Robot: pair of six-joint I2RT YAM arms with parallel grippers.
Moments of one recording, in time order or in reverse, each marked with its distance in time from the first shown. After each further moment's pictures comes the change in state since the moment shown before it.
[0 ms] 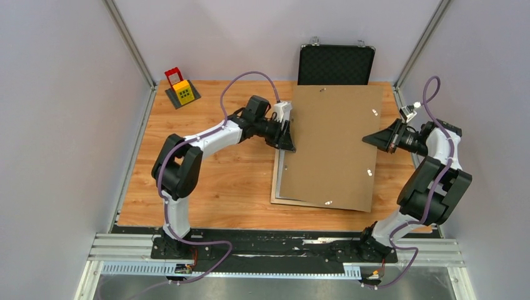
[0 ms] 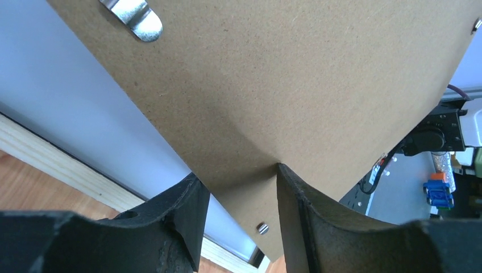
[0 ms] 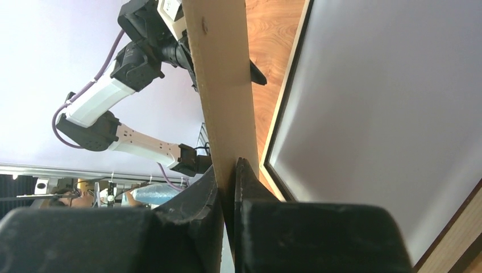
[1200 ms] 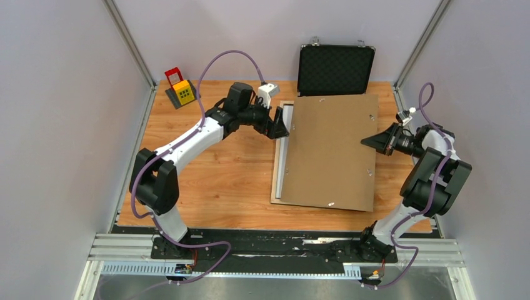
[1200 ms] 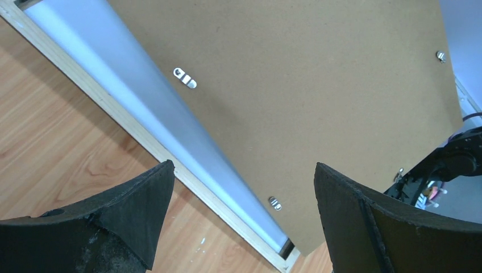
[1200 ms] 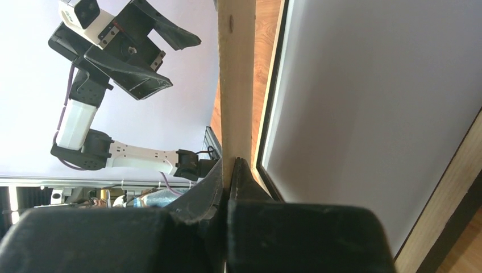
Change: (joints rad) left arm 0.049 -0.221 -0.008 -0.053 -0.167 0.106; right arm 0.000 0.087 -0.056 0.205 -0.003 0.142
